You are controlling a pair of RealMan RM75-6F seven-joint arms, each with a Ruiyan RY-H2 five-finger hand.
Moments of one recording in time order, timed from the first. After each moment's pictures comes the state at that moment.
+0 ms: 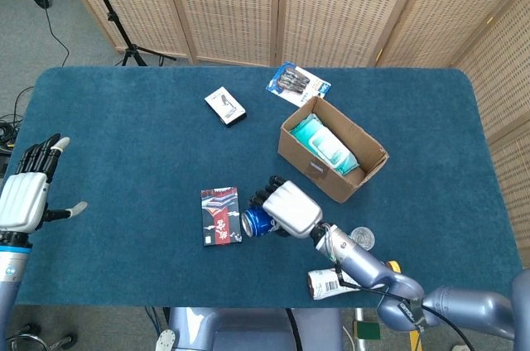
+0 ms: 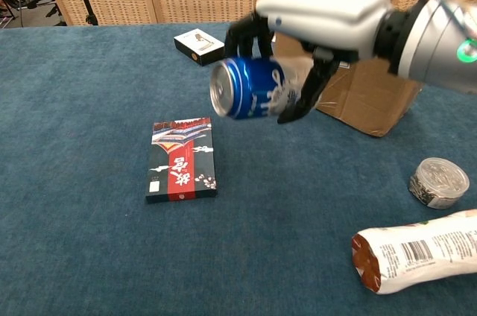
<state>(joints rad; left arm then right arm) -0.30 -1.06 -0.13 -1.78 1.31 1.36 0.01 0.82 -1.42 0.16 -1.72 -1.47 1.00 -0.31</state>
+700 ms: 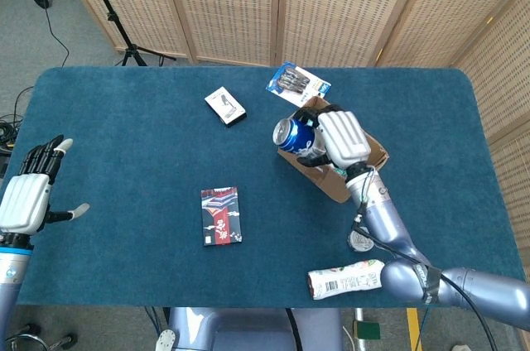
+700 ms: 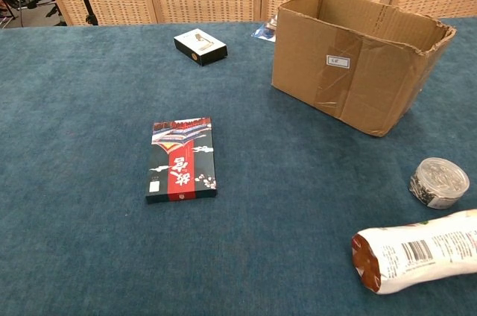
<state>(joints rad) -0.29 -1.05 -0.14 -1.81 1.32 1.35 0.01 0.87 -1.31 0.45 -1.76 -0.80 1.07 -0.30</state>
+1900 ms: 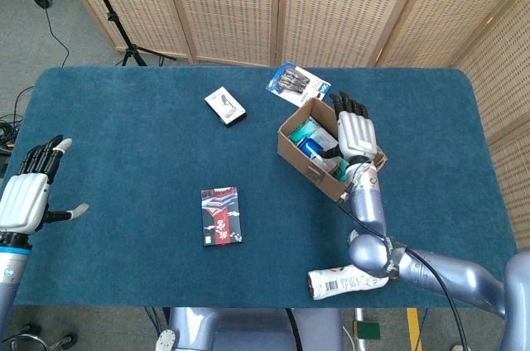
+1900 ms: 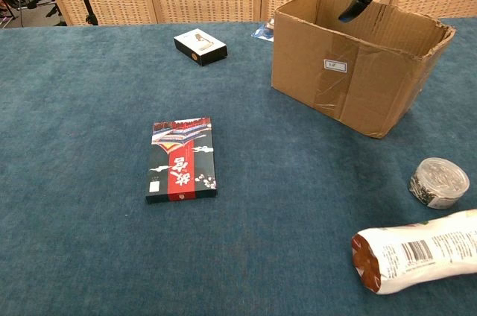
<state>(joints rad) -0.28 -1.03 -0.15 -1.81 1.32 1.33 0.00 0.96 -1.47 0.46 -1.60 -0.37 1.19 -0.53</state>
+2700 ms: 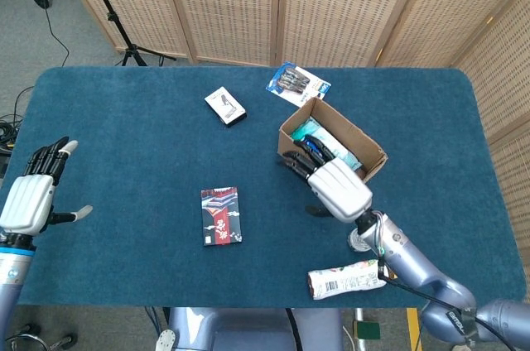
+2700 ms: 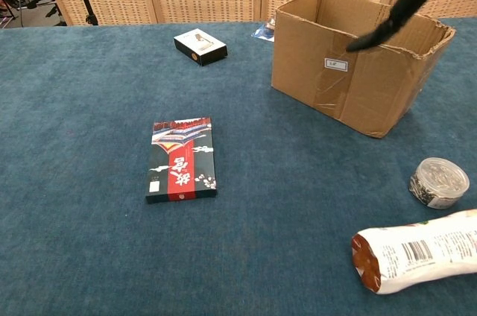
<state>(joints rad) -0.29 -1.04 -0.14 -1.82 1.33 1.33 0.02 0.73 -1.17 0.14 -1.83 -1.56 1.11 -0.14</state>
